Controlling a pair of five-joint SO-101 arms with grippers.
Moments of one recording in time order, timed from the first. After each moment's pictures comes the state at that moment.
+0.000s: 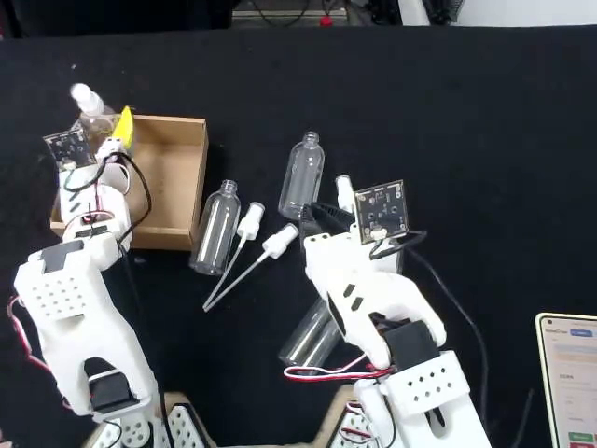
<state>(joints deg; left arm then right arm) -21.7 32.0 32.0 -54.9 1.6 -20.0 -76.5 77.8 33.9 -4.6</state>
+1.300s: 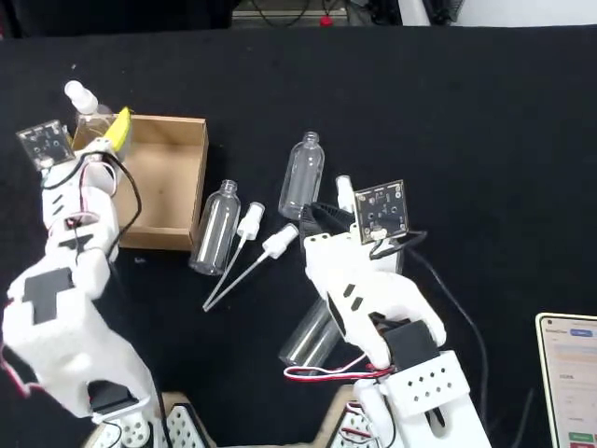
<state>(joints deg) -23.5 13.4 44.4 -42.8 4.5 -20.0 -76.5 77.8 33.9 -4.6</state>
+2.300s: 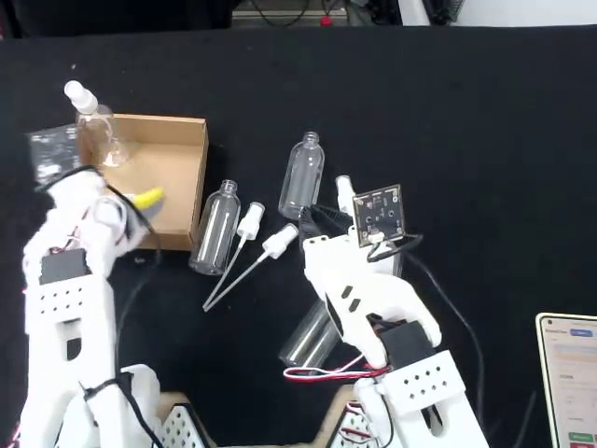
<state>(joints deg) -18.5 -45.7 56.0 40.1 -1.9 -19.8 -76.5 82.0 29.4 -4.6</state>
